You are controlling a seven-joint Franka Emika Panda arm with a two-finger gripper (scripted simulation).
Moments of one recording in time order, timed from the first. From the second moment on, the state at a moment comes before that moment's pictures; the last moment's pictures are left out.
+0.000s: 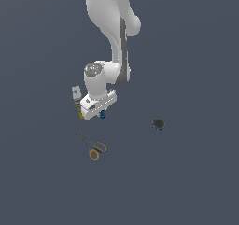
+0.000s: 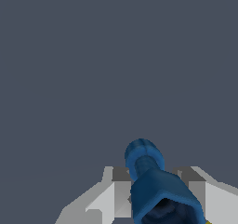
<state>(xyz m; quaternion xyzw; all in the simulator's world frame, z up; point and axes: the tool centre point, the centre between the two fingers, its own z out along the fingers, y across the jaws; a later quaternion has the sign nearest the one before) -0.090 -0.100 0.050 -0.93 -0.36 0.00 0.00</state>
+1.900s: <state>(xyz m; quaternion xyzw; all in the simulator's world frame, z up) 0.049 -0.087 0.322 -0.93 -0.36 0.00 0.00</state>
